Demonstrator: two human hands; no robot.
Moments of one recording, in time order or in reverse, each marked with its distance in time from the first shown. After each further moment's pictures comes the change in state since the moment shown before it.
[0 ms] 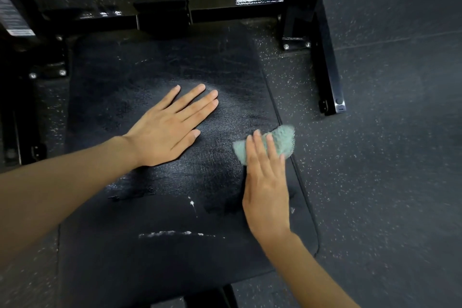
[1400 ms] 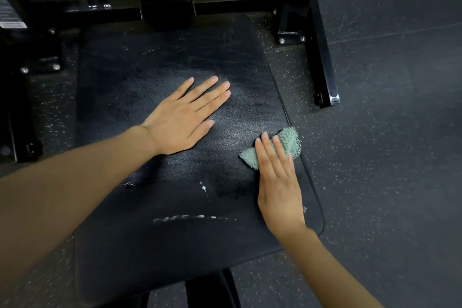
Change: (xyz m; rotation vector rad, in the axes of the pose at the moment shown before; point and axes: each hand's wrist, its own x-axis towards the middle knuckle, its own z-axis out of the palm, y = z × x) left_hand 0.004 0.006 0.003 -0.005 0.032 0.019; right_hand -0.026 0.010 0.001 -0.019 0.003 -0.041
